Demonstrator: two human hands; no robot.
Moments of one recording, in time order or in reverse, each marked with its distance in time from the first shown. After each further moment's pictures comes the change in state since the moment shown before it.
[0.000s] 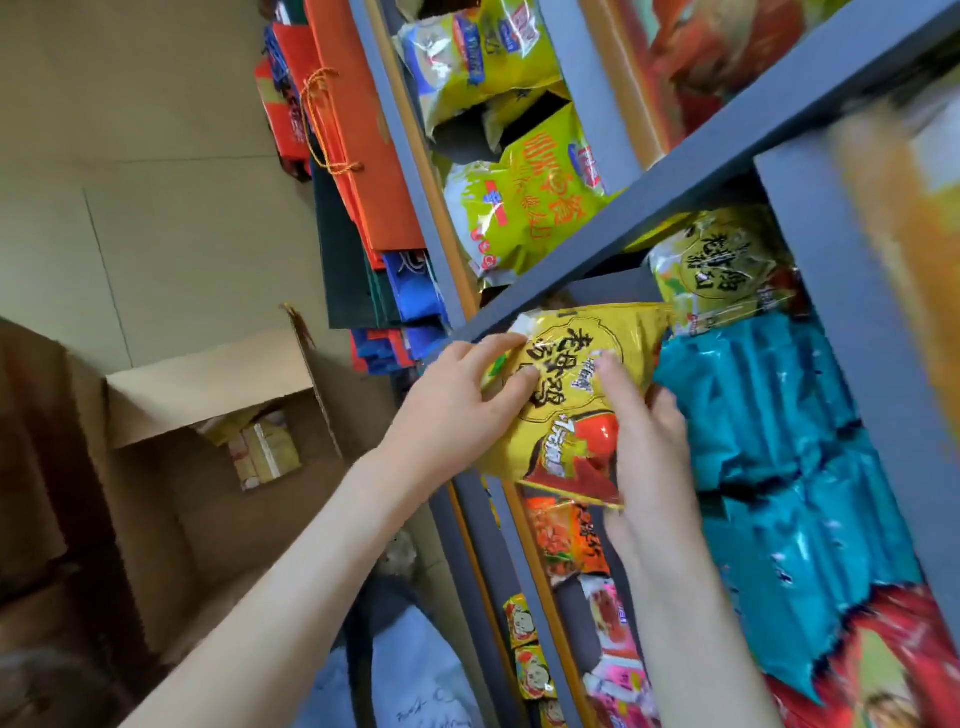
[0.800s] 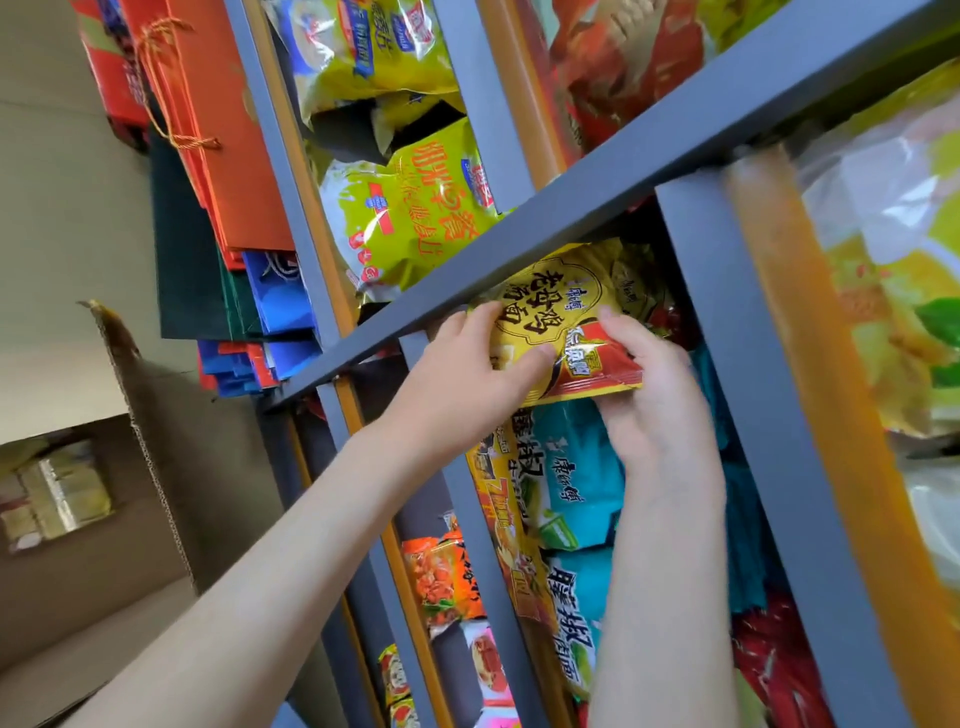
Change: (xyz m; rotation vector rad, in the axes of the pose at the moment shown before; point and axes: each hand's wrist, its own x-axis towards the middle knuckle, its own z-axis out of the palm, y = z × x) left_hand 0.073 0.056 0.054 -0.239 -0.057 0.076; right_hand 0.094 -0.071 -0.038 0.040 -0.013 -0.076
